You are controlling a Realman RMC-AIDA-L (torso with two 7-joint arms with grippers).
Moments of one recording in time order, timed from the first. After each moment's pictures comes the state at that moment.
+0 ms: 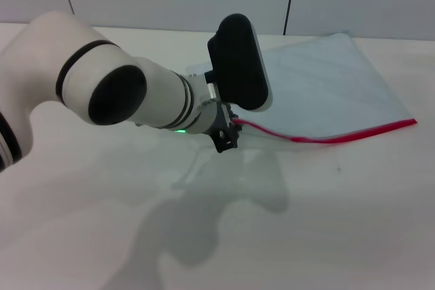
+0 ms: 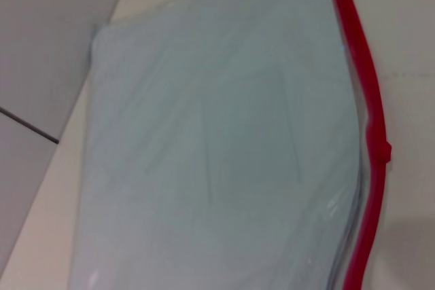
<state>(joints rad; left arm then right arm) -0.71 -2.04 -1.17 -1.09 2.65 -0.79 0.66 0.63 2.03 -1.83 -0.27 0.92 -0.75 -0.10</state>
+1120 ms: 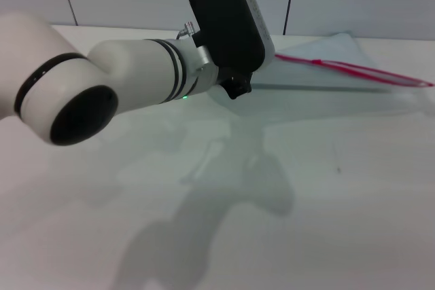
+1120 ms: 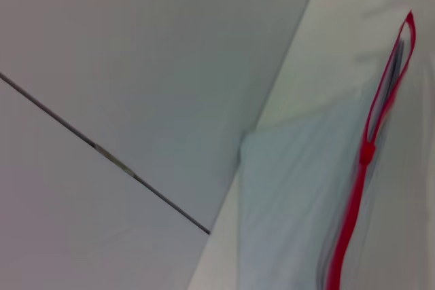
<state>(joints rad) -0.55 -2.03 -1.18 -1.35 2.87 -0.63 0.50 0.30 2.01 -1.63 -1.21 0.53 -0.08 -0.09</state>
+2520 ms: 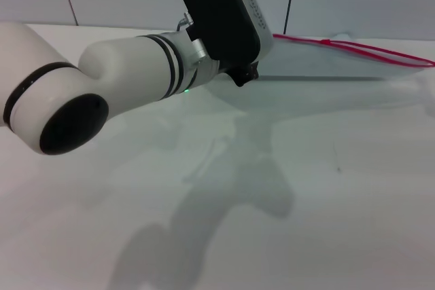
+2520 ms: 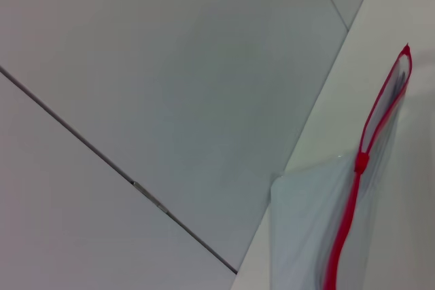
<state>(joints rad) -0.51 -2.03 -1.18 -1.38 2.86 -0.53 0.50 0.28 2.02 -1.64 -1.35 0.84 -0.08 -0.09</state>
